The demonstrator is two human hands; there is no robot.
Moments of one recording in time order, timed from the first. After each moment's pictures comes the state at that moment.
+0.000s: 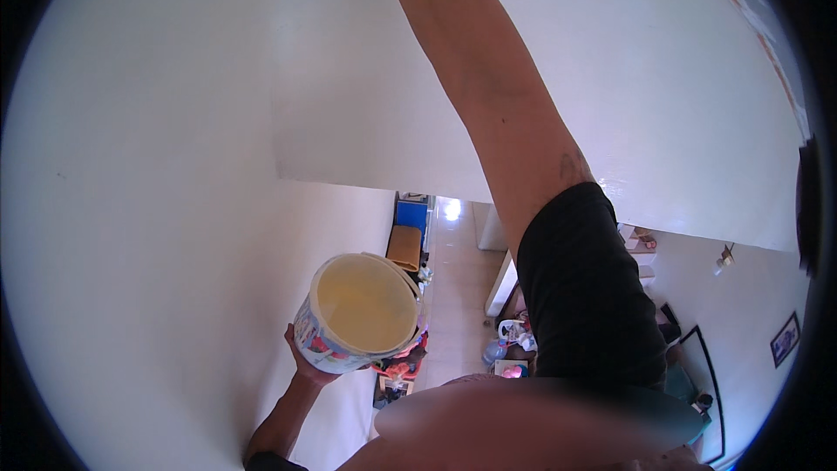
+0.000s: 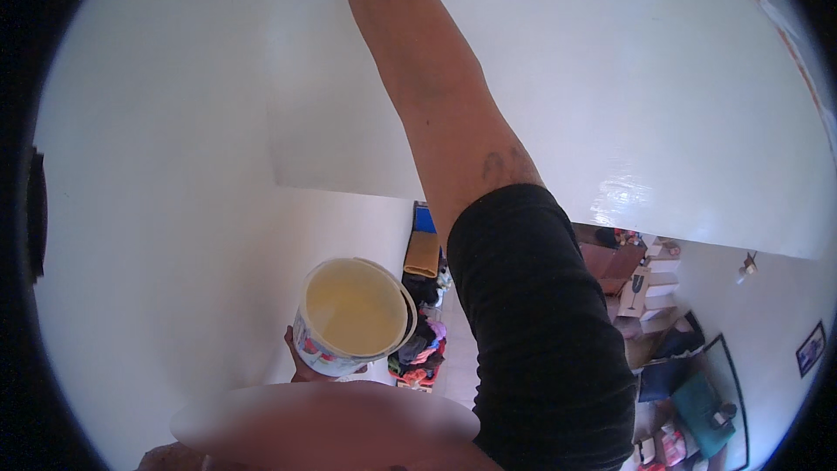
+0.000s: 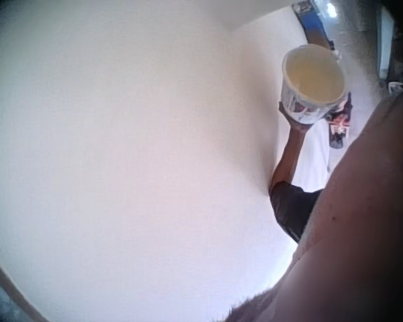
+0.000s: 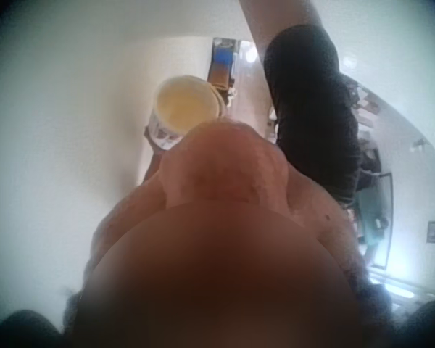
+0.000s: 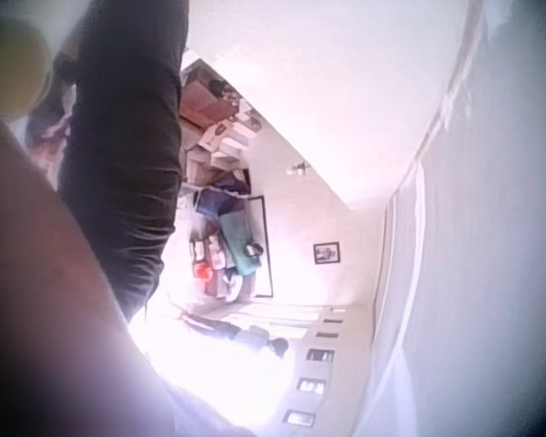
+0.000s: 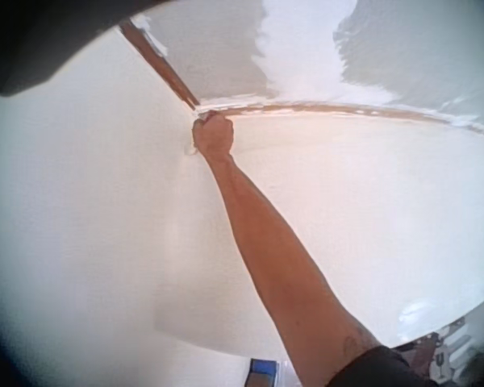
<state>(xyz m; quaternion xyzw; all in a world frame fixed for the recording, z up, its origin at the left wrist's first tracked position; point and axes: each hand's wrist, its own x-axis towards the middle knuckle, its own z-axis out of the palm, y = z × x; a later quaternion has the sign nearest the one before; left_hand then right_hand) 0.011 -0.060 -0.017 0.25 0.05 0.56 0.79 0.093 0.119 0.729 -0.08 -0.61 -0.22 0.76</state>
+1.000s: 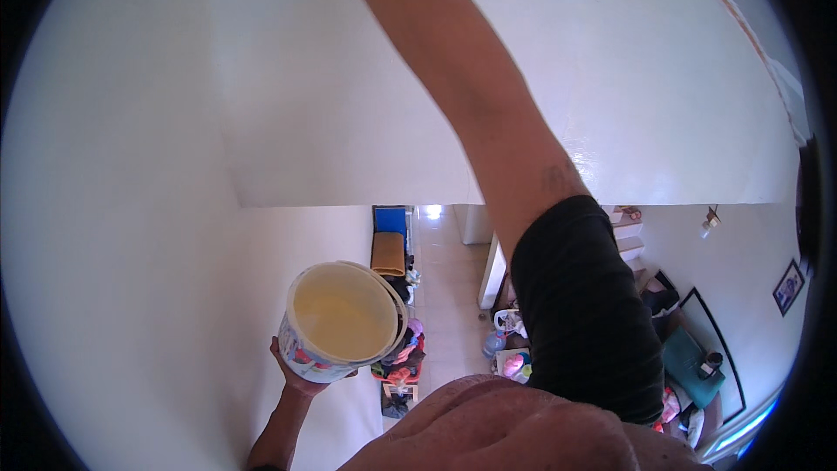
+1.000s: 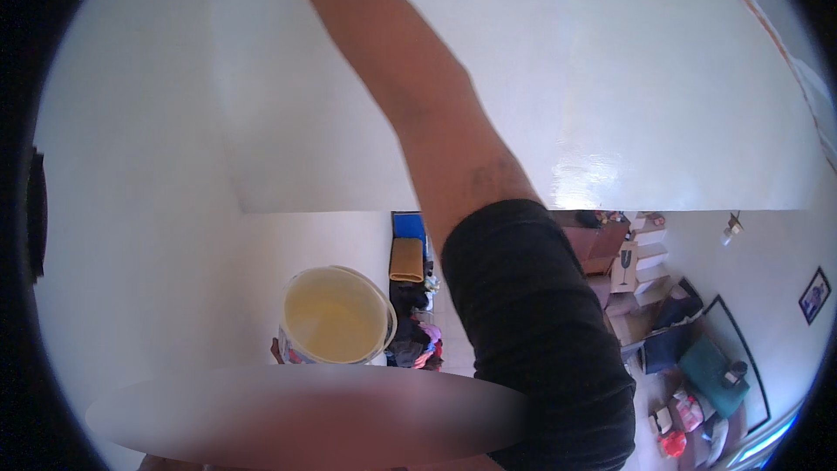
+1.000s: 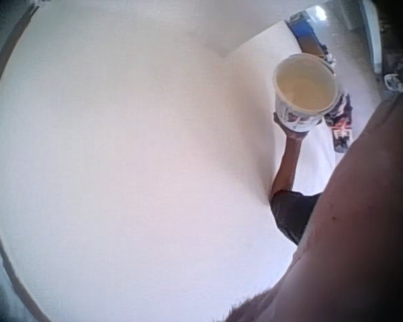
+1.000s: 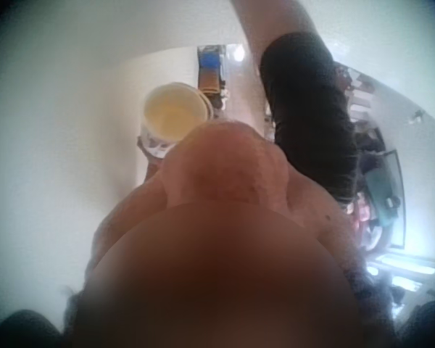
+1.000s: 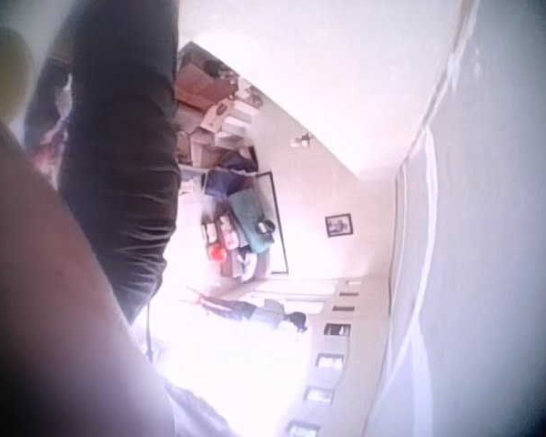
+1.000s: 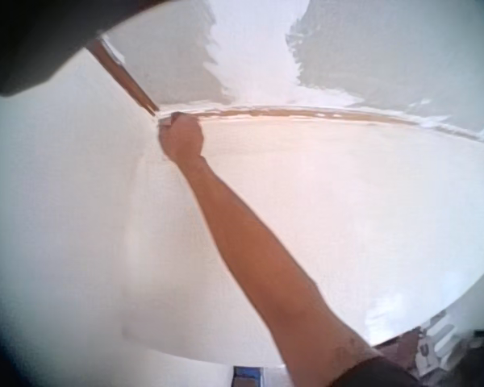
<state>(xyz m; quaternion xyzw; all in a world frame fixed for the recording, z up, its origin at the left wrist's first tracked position) 0.011 -0.059 0.004 0.27 0.09 0.55 0.78 0.134 0.101 0.731 -0.09 -0.63 -0.32 0.71</state>
